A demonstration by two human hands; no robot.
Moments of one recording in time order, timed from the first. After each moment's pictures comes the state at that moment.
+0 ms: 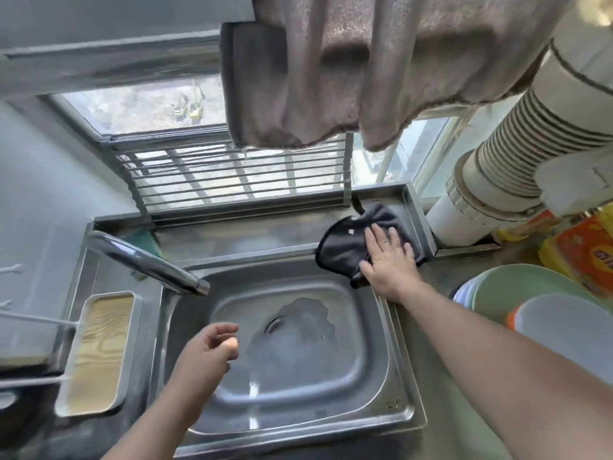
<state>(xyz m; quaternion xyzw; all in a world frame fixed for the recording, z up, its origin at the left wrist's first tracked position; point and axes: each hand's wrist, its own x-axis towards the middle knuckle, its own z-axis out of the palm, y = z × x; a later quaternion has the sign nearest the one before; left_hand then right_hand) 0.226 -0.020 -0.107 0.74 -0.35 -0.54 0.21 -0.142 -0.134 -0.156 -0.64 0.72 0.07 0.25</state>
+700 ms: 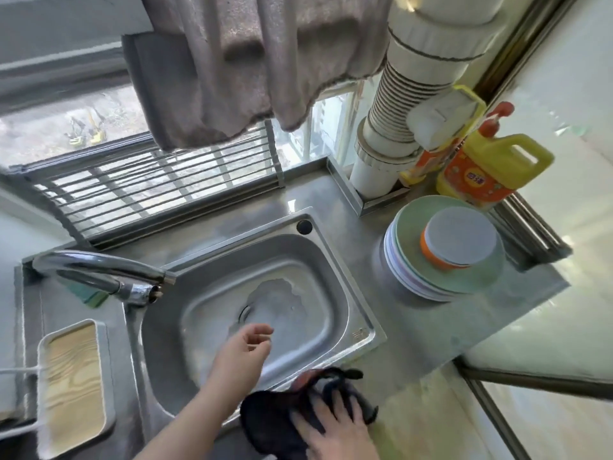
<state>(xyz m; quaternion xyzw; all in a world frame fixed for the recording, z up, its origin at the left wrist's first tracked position) 0.176 0.023 -0.091 0.63 -0.52 -0.57 0.08 0.044 0.216 -0.154 -0.62 0.72 0.03 0.30</state>
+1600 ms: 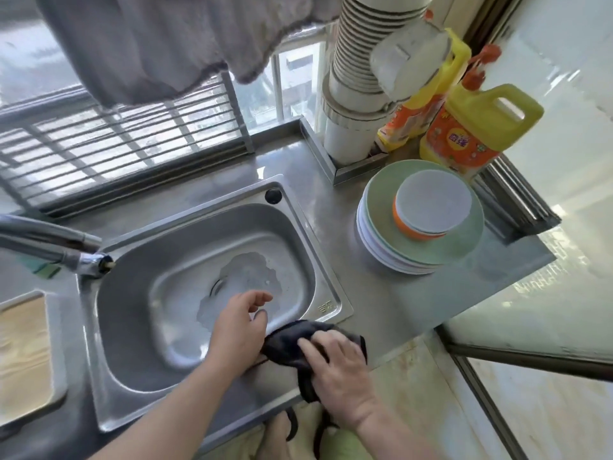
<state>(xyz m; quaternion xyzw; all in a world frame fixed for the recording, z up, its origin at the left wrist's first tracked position) 0.103 0.053 -0.118 0.62 -0.64 -0.45 0.07 -0.052 0.213 -0.183 -0.68 0.71 -0.15 0.11</state>
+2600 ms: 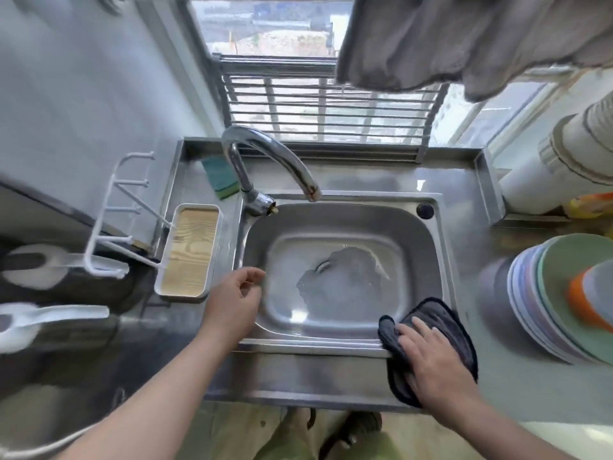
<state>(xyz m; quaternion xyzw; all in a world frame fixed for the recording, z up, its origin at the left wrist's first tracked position) 0.308 0.047 -0.093 0.76 -0.47 -0.39 0.23 -0.072 0.143 -0.166 -0.81 0.57 0.04 0.16</state>
